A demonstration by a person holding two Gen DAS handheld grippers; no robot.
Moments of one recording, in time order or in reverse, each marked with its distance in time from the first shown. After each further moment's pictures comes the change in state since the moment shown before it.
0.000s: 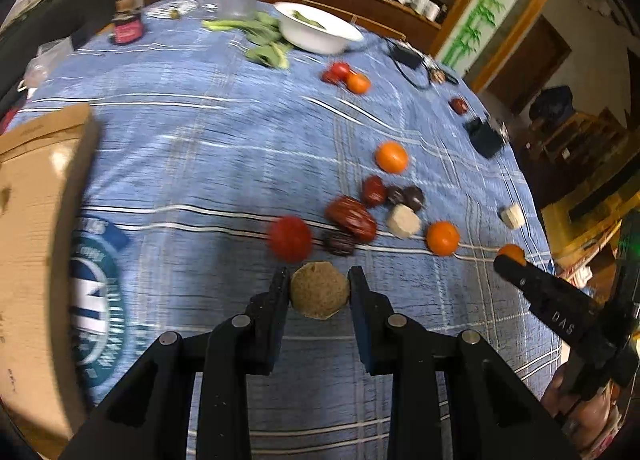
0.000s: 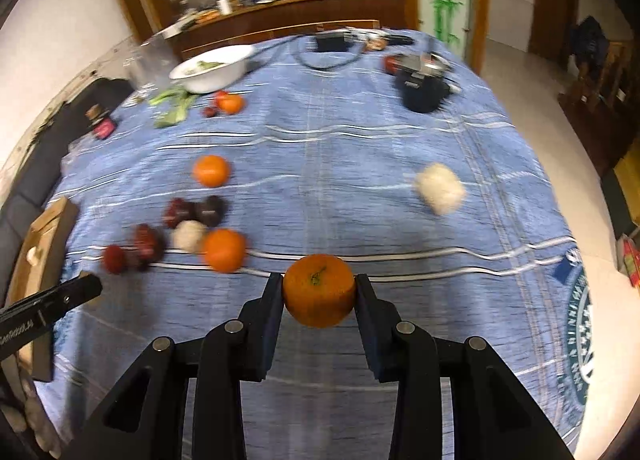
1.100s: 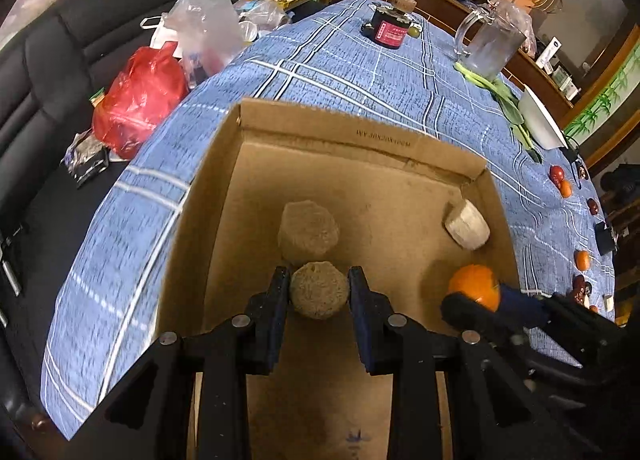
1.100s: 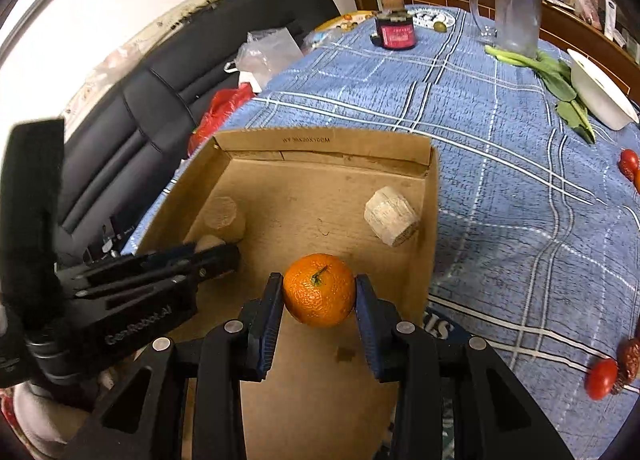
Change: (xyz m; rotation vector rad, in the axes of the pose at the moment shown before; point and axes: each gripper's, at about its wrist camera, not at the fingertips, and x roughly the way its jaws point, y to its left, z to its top) left arm -0.052 0.297 0.035 -0.246 -0.002 0.216; right arm 0.099 0.398 0.003 -0.378 0.185 0.356
